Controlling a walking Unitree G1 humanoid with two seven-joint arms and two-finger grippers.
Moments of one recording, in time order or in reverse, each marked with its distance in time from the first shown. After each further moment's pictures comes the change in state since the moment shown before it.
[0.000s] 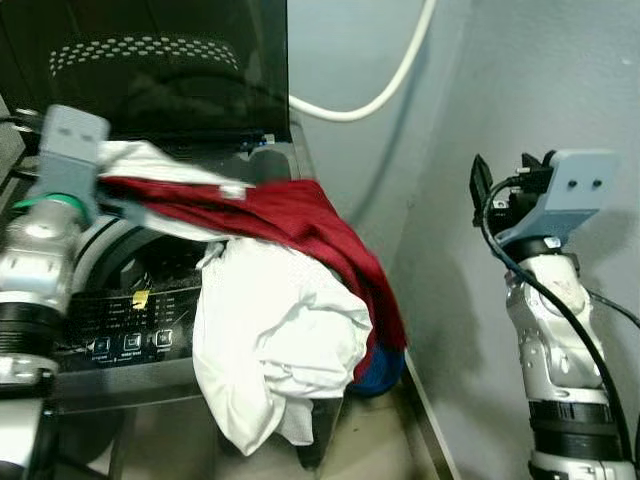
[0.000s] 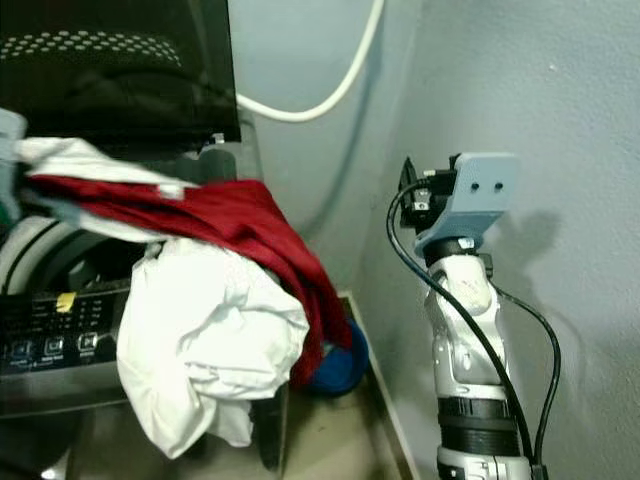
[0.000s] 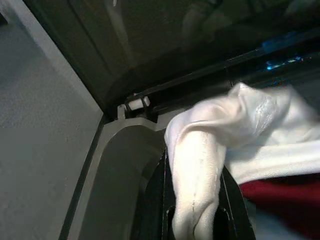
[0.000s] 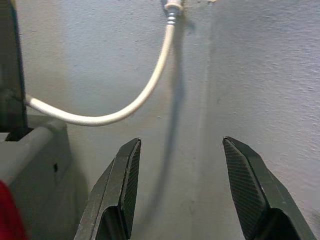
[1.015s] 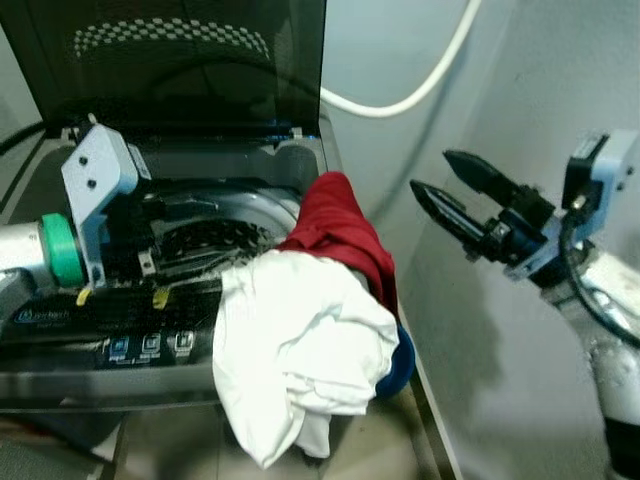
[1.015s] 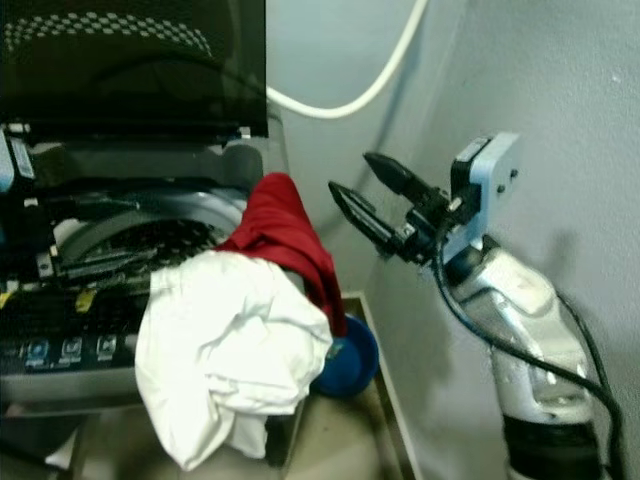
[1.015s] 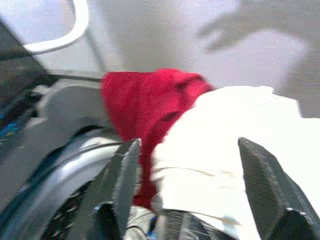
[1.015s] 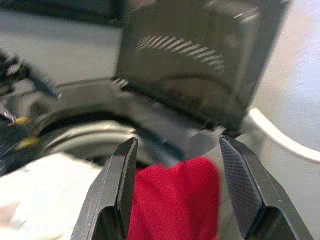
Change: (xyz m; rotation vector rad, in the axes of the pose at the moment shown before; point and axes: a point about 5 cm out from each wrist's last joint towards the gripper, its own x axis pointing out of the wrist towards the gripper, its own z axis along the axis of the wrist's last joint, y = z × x) left arm -0.124 -0.041 0.058 0.103 -0.313 -1.220; right arm -0.033 0.015 0.047 0.118 -0.016 0.900
